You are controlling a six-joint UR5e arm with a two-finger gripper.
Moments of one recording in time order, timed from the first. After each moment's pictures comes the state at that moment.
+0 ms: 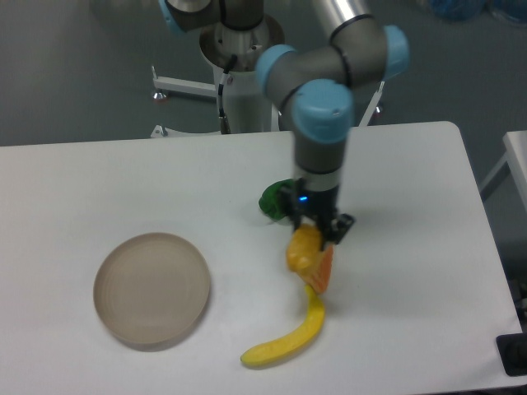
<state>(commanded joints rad) 2.33 -1.96 -1.45 -1.12 1.55 1.16</state>
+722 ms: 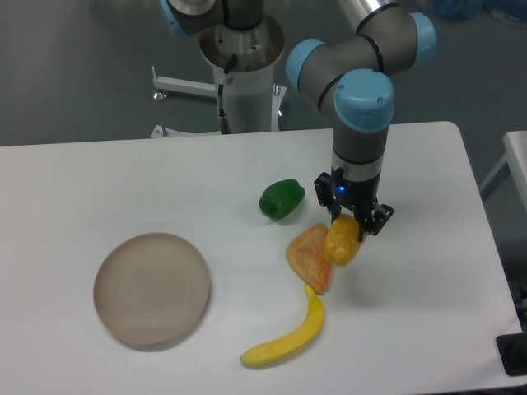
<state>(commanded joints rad) 2.33 -1.97 -1.43 -1.11 1.56 1.18</state>
